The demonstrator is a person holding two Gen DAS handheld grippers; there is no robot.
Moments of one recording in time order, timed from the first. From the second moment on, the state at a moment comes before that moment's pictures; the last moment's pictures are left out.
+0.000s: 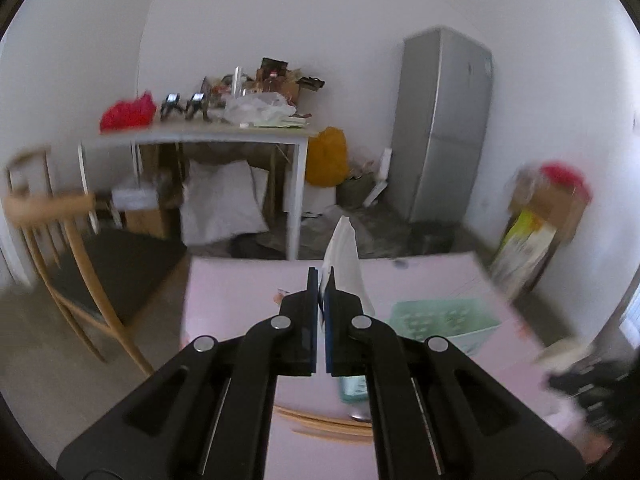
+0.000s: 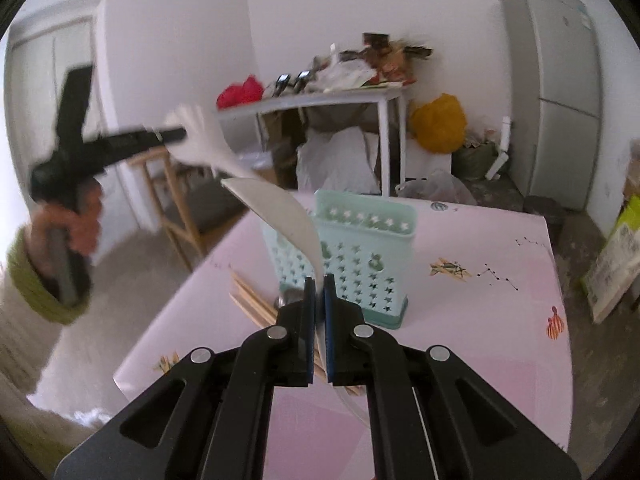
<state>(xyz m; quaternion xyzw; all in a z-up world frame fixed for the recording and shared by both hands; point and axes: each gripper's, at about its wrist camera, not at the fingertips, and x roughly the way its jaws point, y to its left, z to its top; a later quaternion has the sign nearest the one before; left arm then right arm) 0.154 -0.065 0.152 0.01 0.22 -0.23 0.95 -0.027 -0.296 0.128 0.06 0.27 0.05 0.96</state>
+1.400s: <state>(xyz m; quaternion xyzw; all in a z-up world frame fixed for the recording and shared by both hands) 0.173 -0.003 0.051 -0.15 0.36 -0.24 0.89 0.134 -0.378 0.141 0.29 0.16 0.14 0.93</state>
